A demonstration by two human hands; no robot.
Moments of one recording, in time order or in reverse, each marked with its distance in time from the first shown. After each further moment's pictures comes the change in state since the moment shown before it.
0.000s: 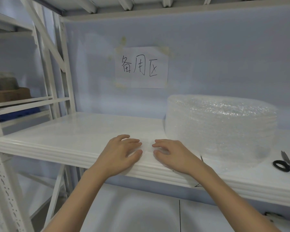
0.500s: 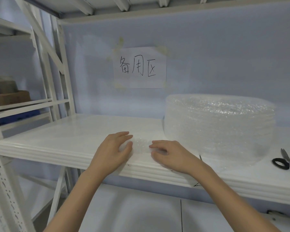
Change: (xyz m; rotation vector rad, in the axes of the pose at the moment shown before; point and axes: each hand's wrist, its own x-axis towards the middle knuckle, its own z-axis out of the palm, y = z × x) left_hand -0.003 -0.002 -0.008 -0.152 0.170 -0.136; right_hand -0.001 0.001 -0.001 0.069 -0.046 -0.002
